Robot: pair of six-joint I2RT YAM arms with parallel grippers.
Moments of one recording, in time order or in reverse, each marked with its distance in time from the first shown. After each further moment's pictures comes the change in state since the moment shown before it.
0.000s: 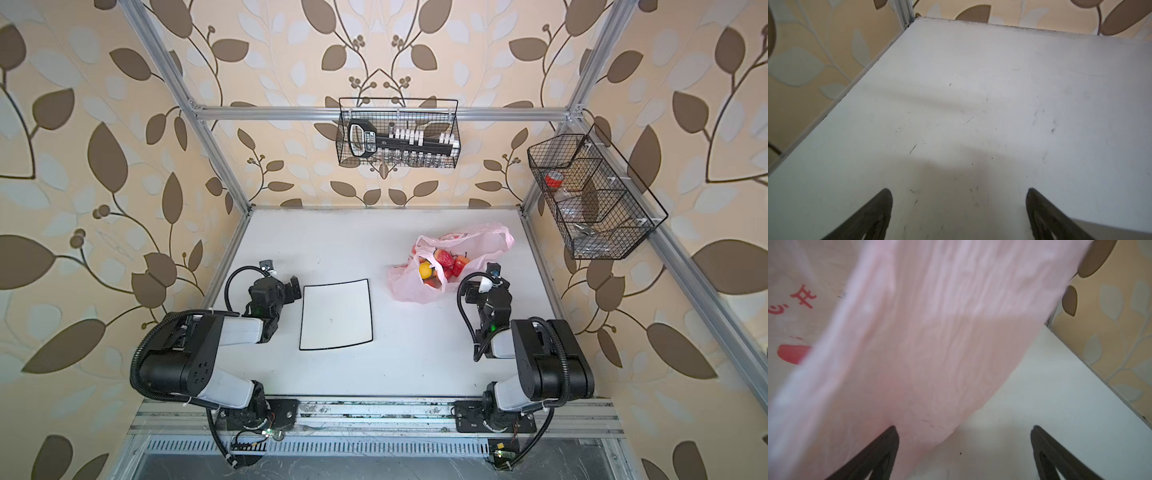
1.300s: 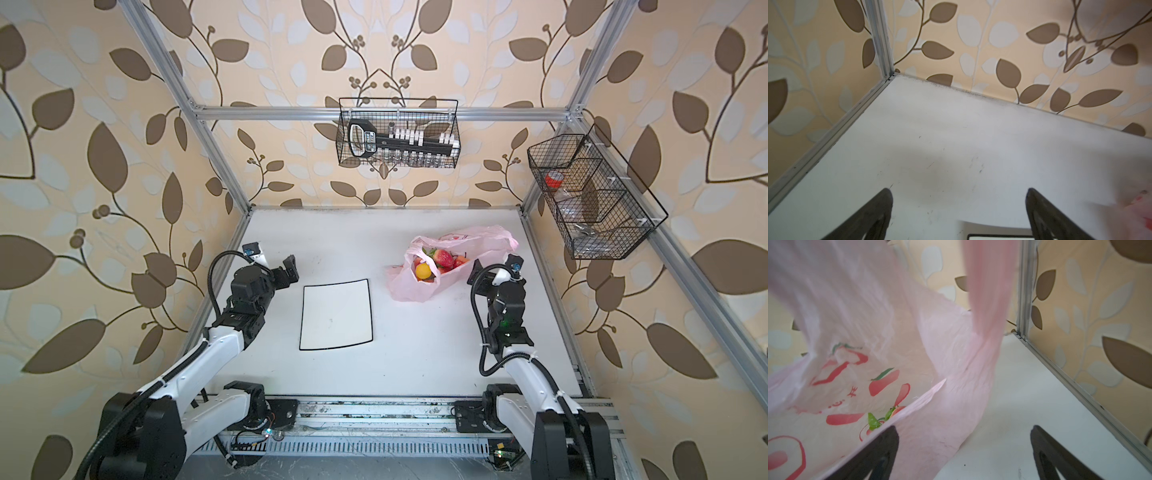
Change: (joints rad) left arm -0.045 -0.504 0.164 -0.466 0.121 -0.157; right arm 0.001 -0.565 0.149 -0.697 0.157 0.220
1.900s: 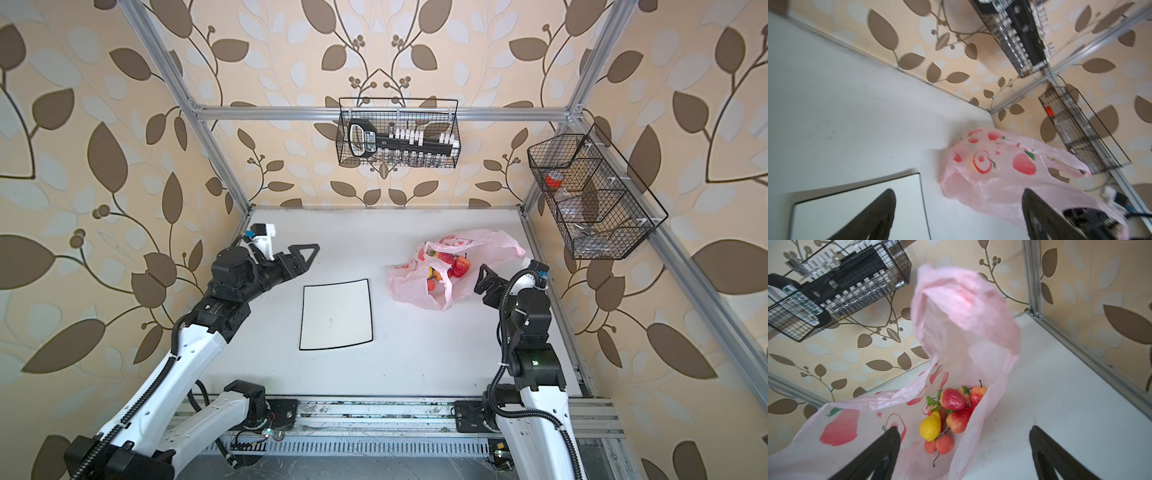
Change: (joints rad) left arm -0.198 -0.081 0.320 -0.373 0.557 -0.392; right arm -0.001 -0.412 0.230 -0.721 -0.204 0.184
